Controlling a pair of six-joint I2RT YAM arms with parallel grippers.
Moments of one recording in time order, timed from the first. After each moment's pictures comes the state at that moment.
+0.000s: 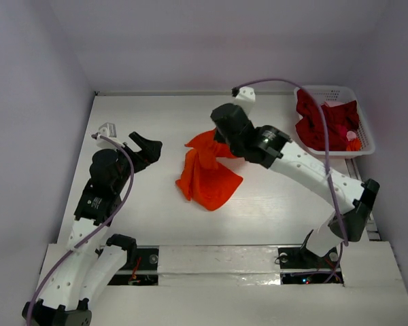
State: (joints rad) left arm -0.26 0.68 0.77 -0.32 -0.02 -0.70; right arm 0.97 1.60 1.68 -0.70 0.70 0.76
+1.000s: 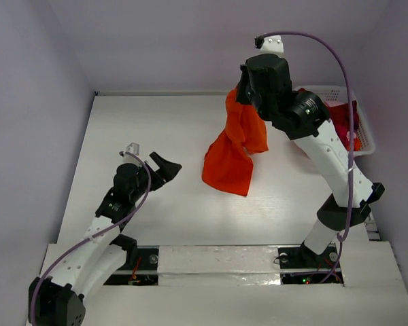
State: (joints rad) left arm -0.33 0.70 0.42 -0.07 0.13 -0.88; right arm 0.80 1.70 2.31 -0.94 0.65 0.43
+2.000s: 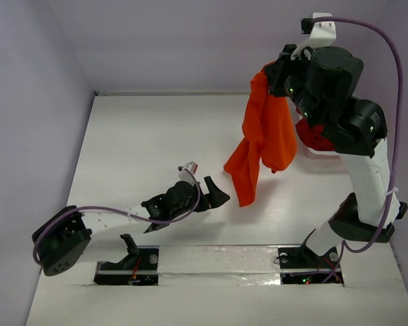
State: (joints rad) left arm -0.98 1.13 0.40 0.29 -0.10 -1.06; right arm 0.80 1.58 2.49 -0.97 0.57 0.23
